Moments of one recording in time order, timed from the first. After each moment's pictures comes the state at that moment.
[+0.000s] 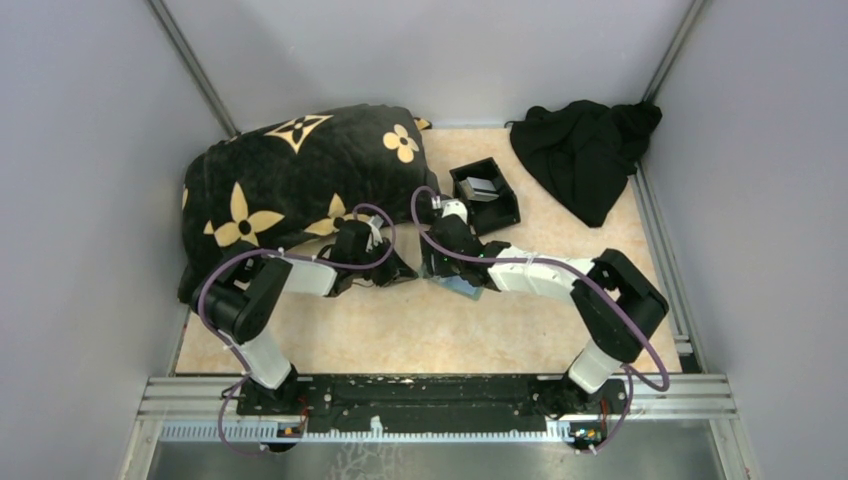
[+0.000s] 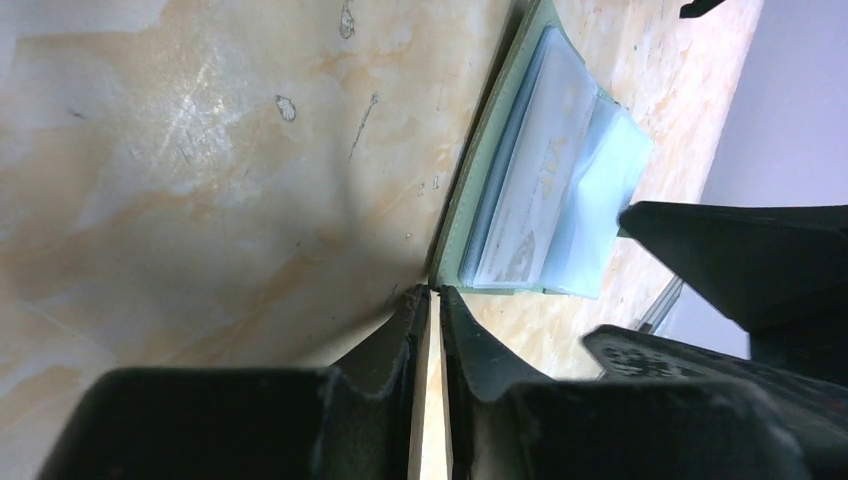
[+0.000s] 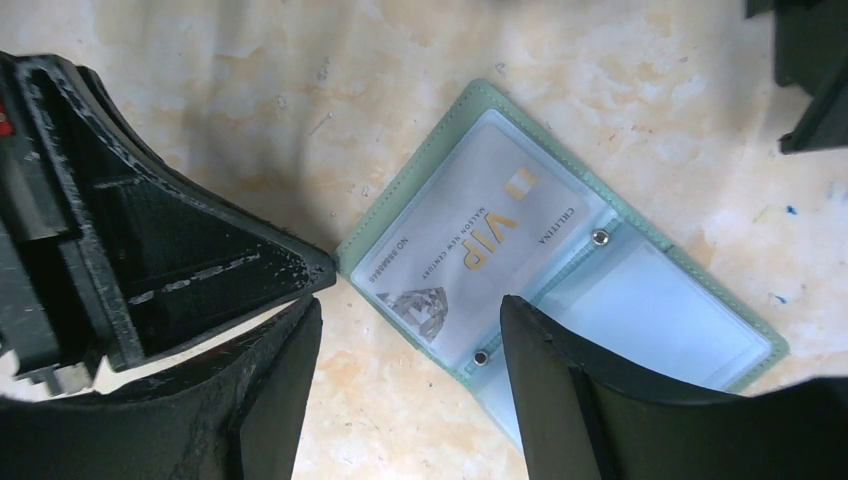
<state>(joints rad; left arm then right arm) -0.51 1.73 0.62 0.39 0.39 -0.90 0.84 1.62 0.93 -0.10 0.23 0.53</state>
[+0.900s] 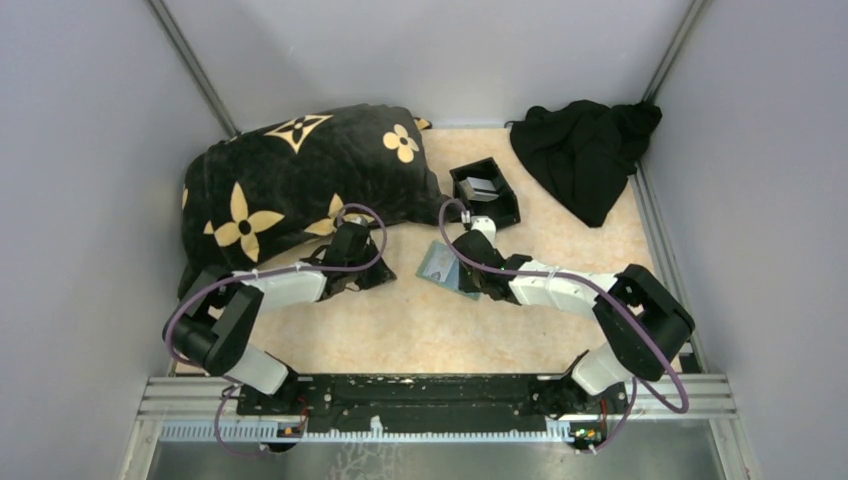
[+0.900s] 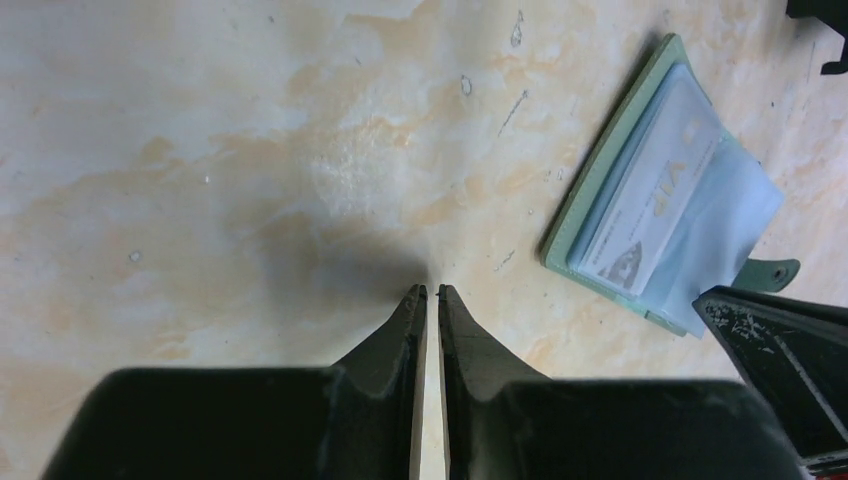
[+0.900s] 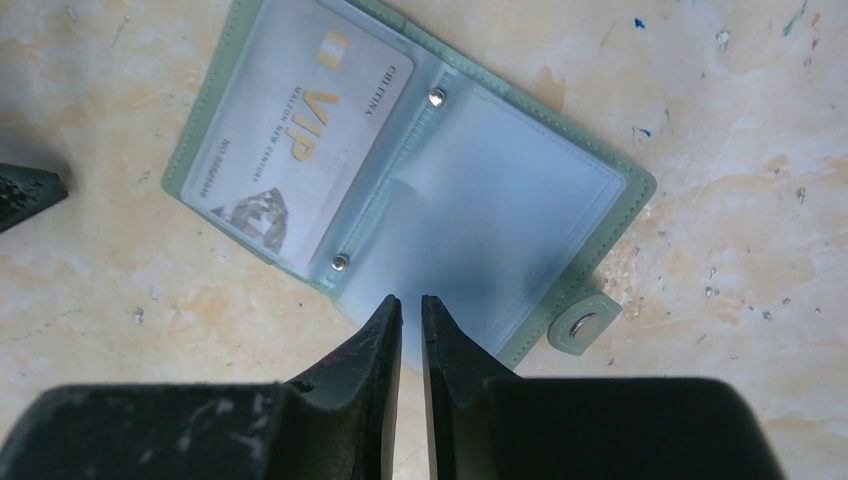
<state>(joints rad) -0.55 1.52 0.60 0.10 0.06 -0.83 0.80 1.48 0.76 -0.18 0.28 0.63</state>
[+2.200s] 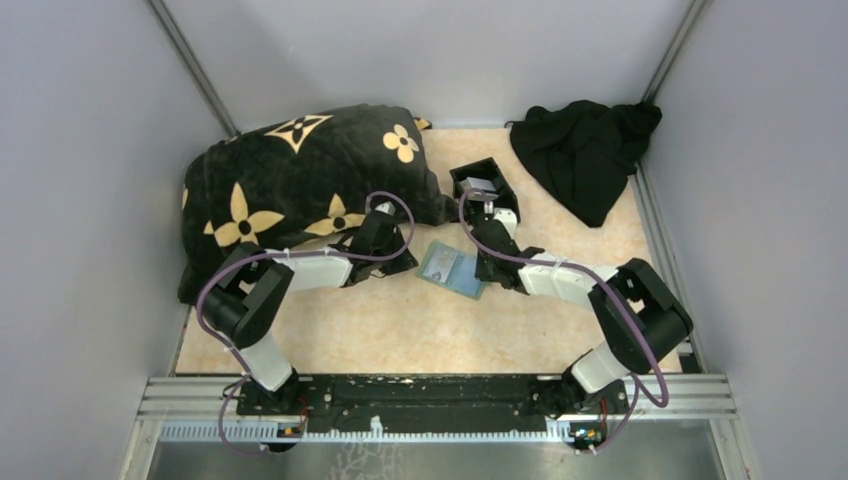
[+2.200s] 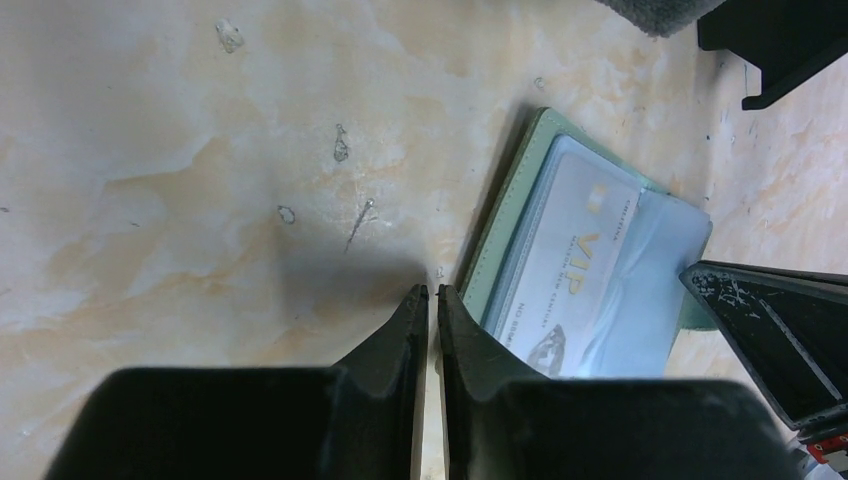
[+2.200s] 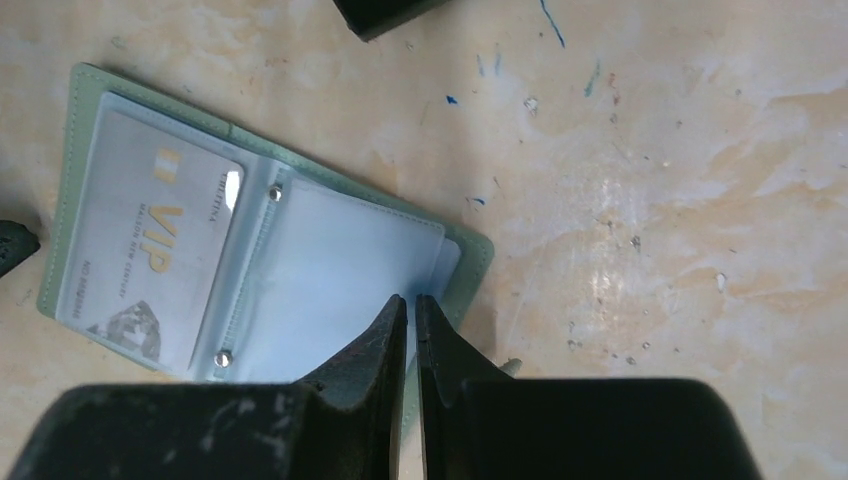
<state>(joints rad) -0.64 1.72 0.80 0.16 0.00 -0.78 0.64 1.52 0.72 -0.11 0.29 0.61</state>
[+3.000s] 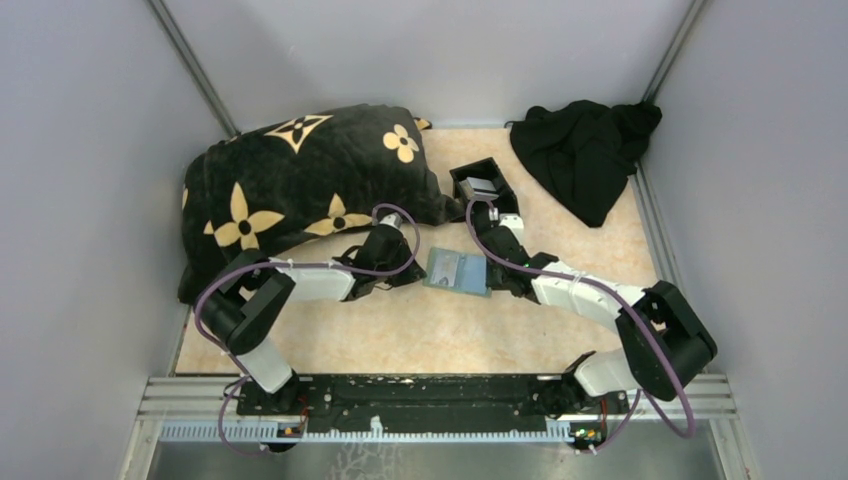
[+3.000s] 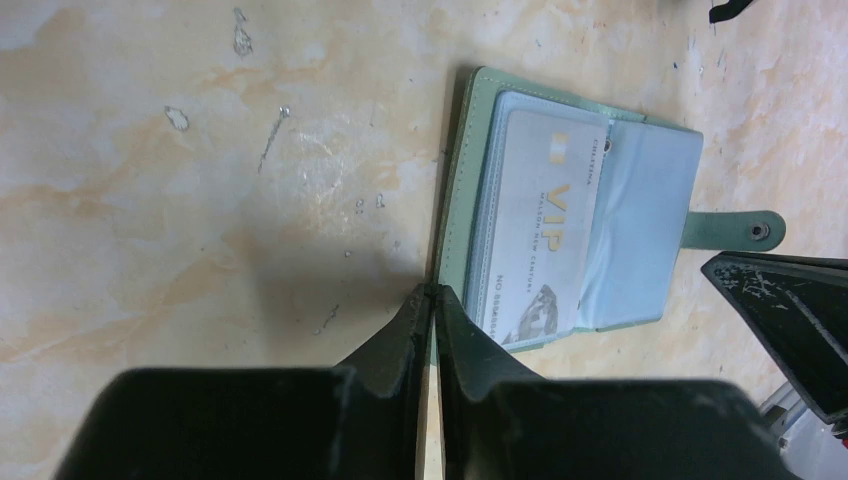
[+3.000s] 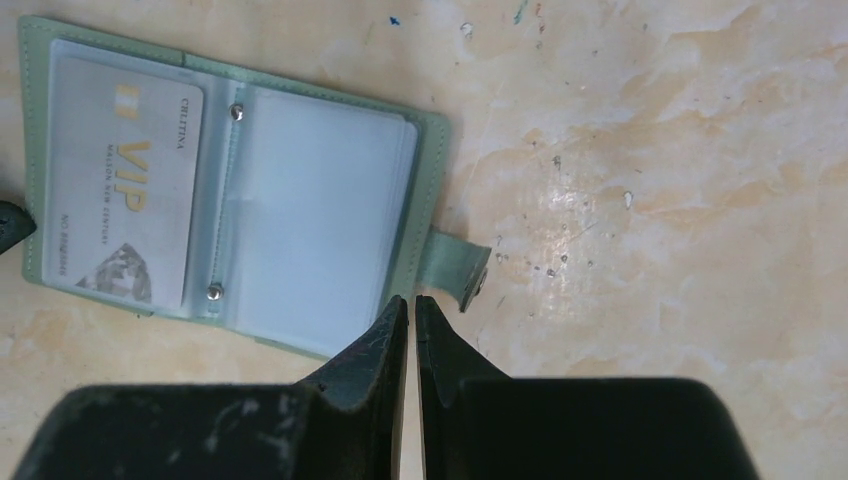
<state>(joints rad) -0.73 1.69 0.72 0.25 0.00 -0.83 0.65 1.36 0.68 -0.29 0.32 0.54</state>
